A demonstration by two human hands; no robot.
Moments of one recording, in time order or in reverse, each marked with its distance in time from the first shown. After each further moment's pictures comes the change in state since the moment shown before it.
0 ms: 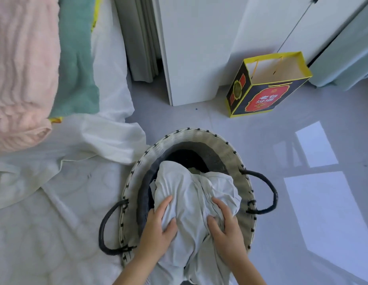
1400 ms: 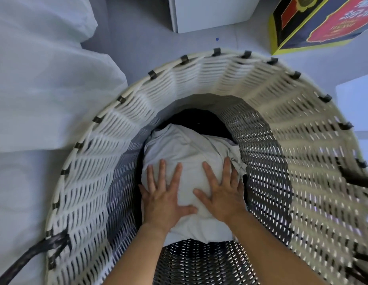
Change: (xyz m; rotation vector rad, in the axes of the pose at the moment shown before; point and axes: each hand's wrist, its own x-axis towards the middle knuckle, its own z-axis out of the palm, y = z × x) left_hand 0.149 -0.149 0.099 0.725 -0.221 -0.164; right_hand 0.204 0.146 0.100 -0.978 -0.428 0.061
